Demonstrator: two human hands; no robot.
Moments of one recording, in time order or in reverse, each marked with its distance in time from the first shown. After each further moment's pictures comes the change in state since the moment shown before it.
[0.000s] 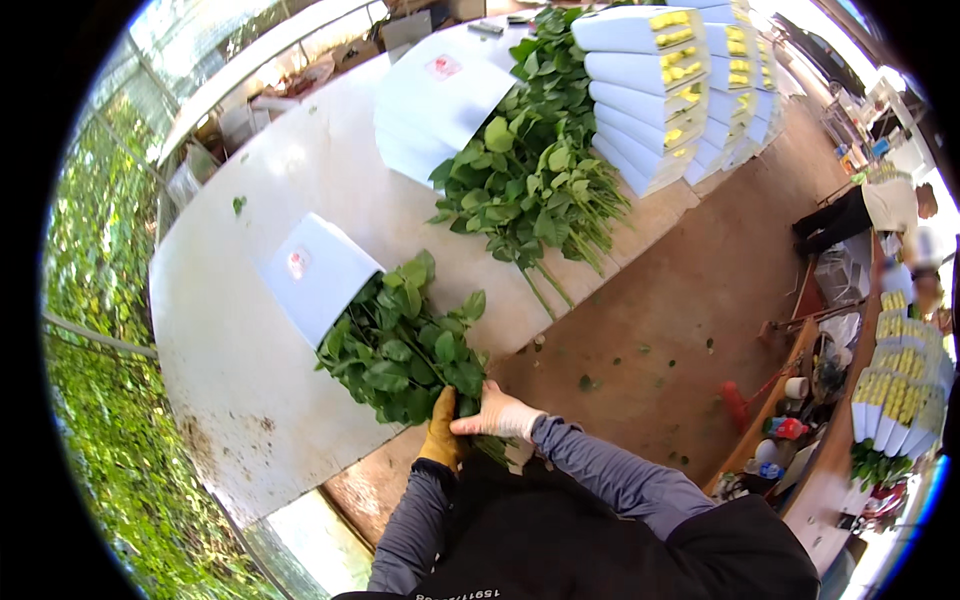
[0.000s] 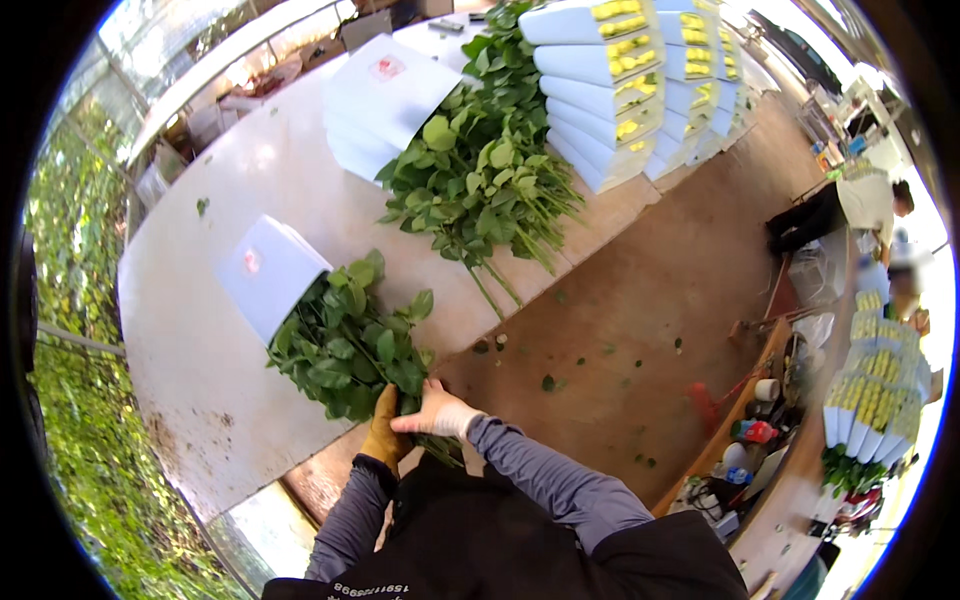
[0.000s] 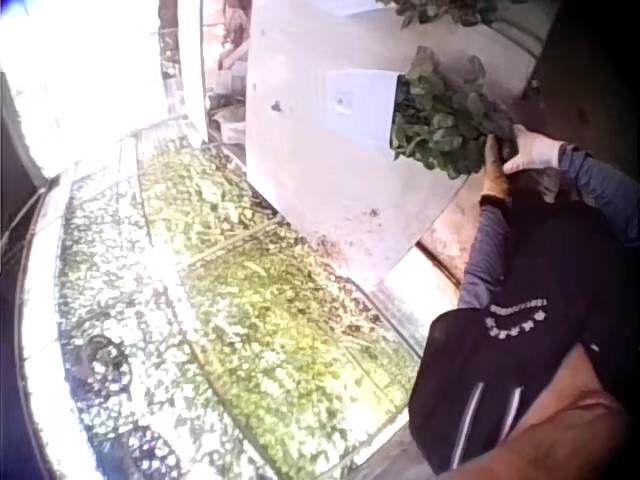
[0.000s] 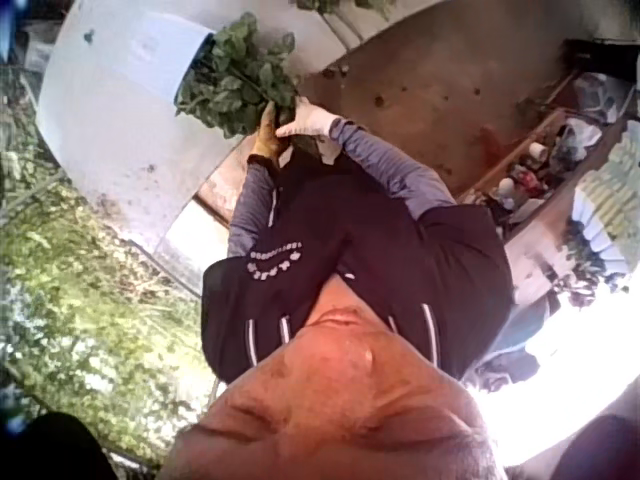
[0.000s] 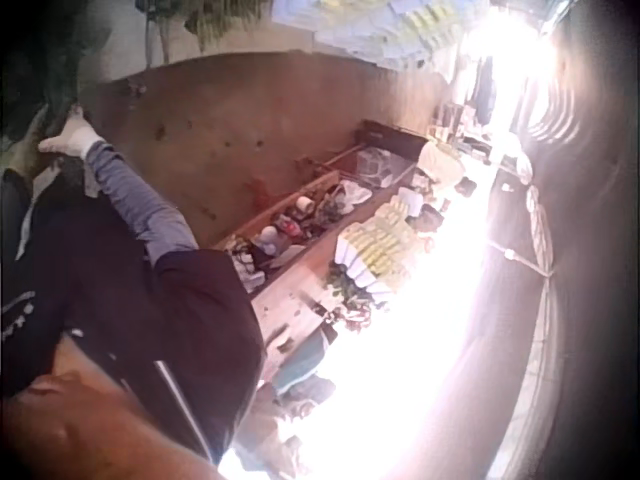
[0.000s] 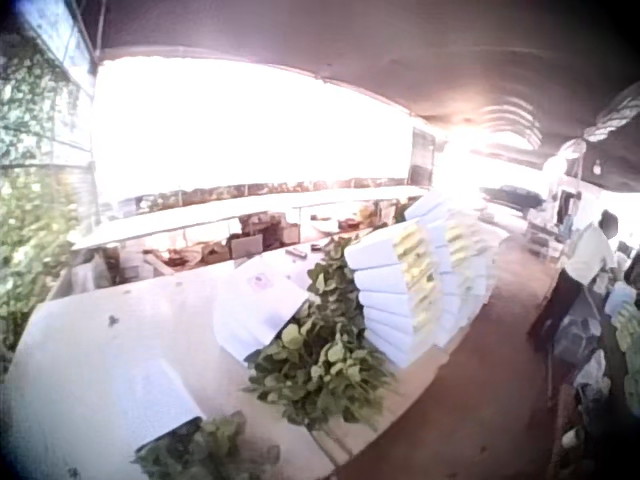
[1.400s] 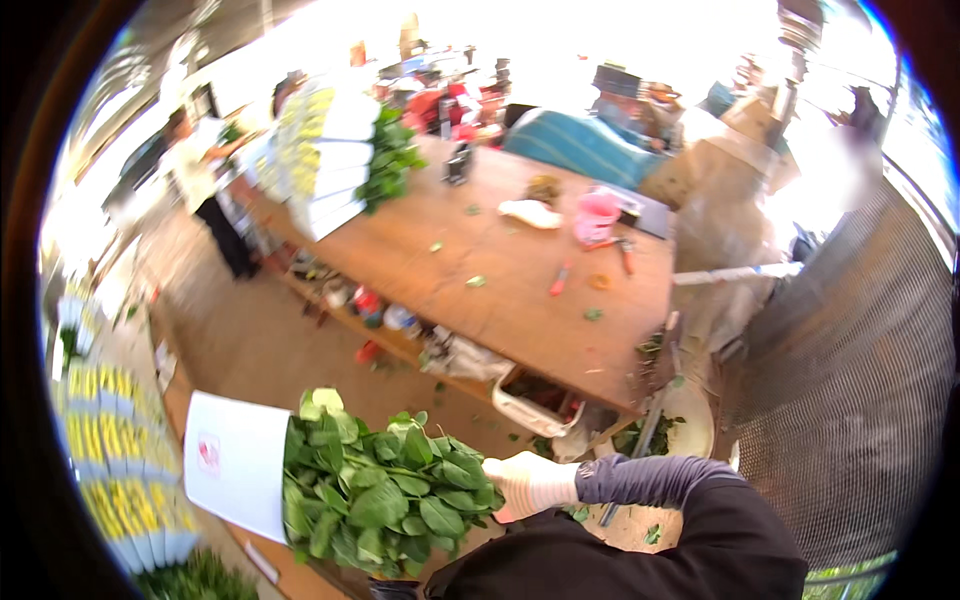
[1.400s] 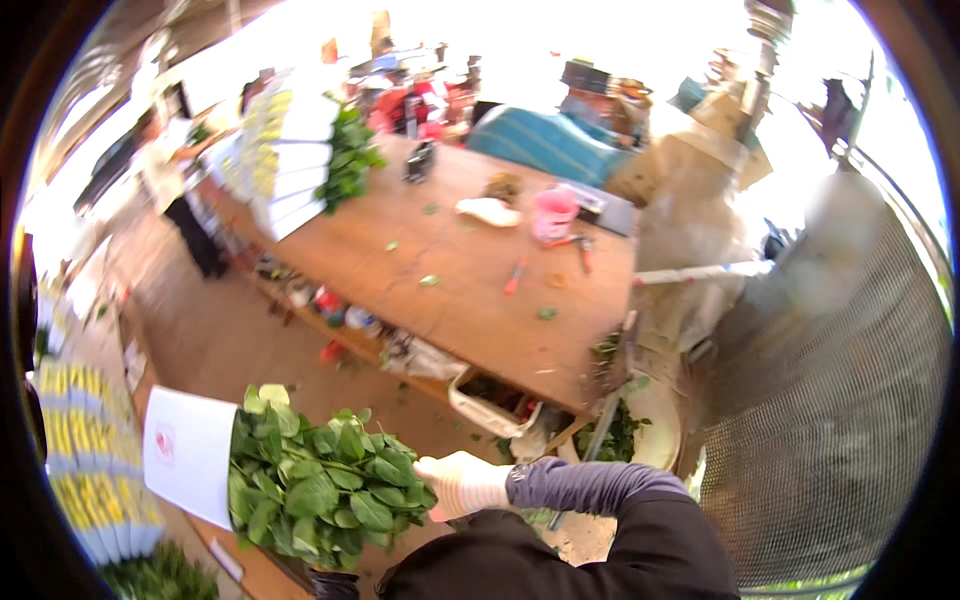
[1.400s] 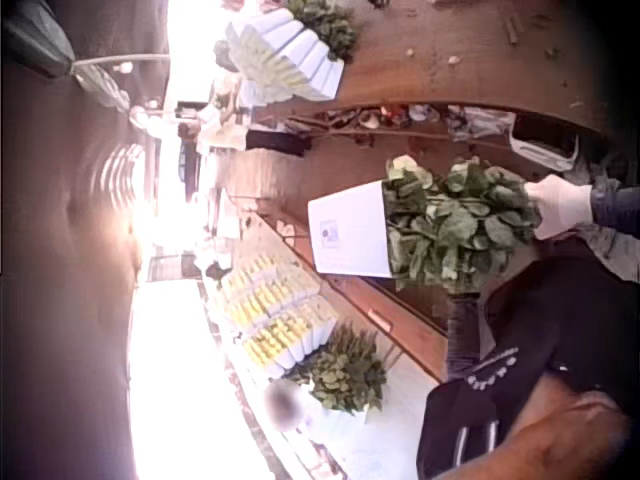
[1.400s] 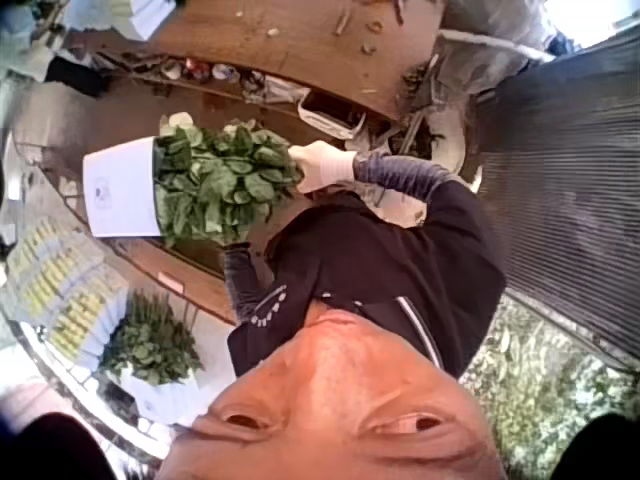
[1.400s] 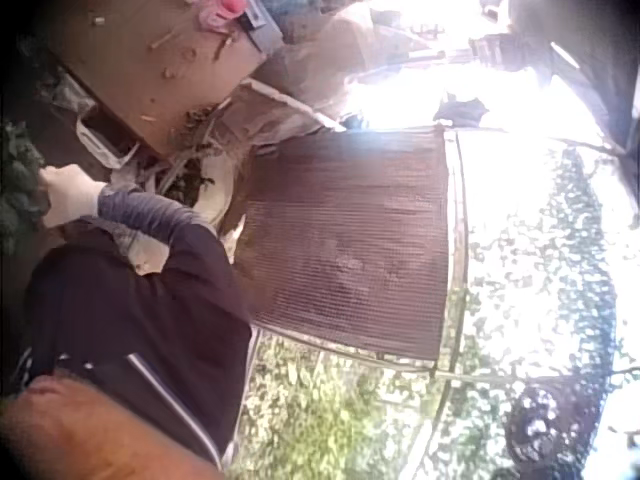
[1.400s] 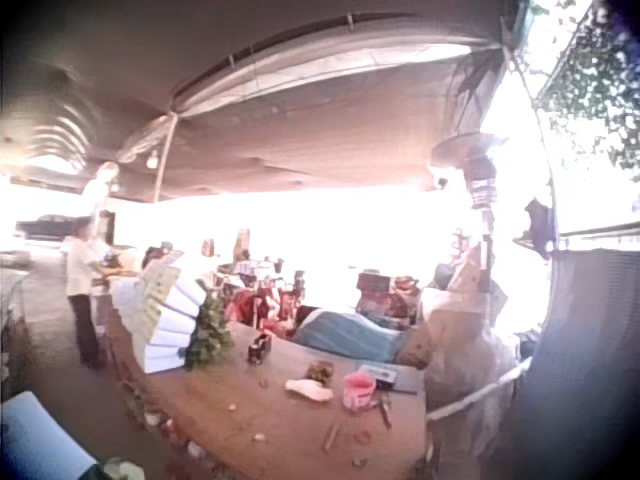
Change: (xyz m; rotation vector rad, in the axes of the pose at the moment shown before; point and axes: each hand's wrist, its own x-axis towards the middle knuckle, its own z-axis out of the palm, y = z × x) left_hand -0.067 -0.289 0.216 2.351 -1.423 -0.009; right_hand -0.577 0.033 0.160 0.212 1.264 0.673
